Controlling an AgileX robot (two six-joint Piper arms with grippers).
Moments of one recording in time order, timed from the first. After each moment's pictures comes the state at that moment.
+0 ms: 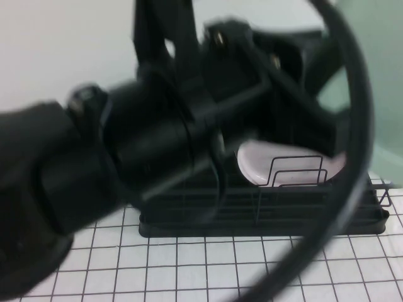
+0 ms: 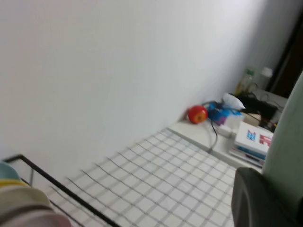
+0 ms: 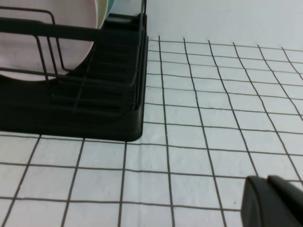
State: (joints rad) right arm -0.04 -0.01 0.02 0.05 0.41 -0.16; left arm -0.98 1.19 -1.15 -1.75 0.00 1.45
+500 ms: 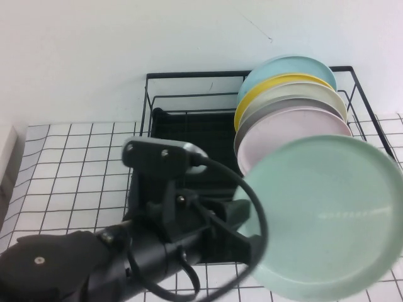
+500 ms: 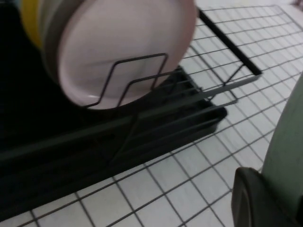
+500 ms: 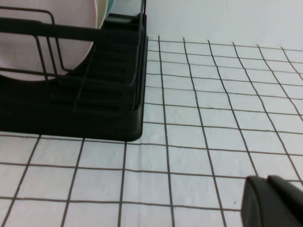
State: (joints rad) right arm -0.04 -0.01 0.02 0.05 0.41 -0.16; left arm -0.95 1.19 -0.74 -1.73 -0.08 1.17
